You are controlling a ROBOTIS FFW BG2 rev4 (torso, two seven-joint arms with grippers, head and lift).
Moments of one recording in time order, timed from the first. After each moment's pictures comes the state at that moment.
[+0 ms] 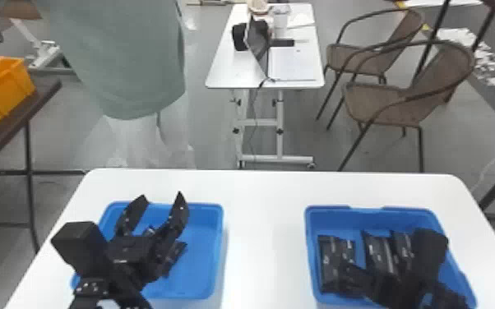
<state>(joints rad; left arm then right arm) 0.51 0.02 0.04 -2.08 0.22 0.13 -0.05 0.21 -0.02 -0.07 -1.73 -0.56 0.80 -0.03</state>
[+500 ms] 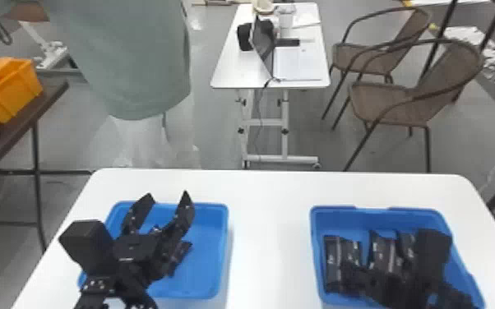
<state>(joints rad) 0.51 0.04 0.04 -2.08 0.22 0.12 -0.05 0.19 -0.03 -0.06 -1.72 -0.55 0.84 -0.03</state>
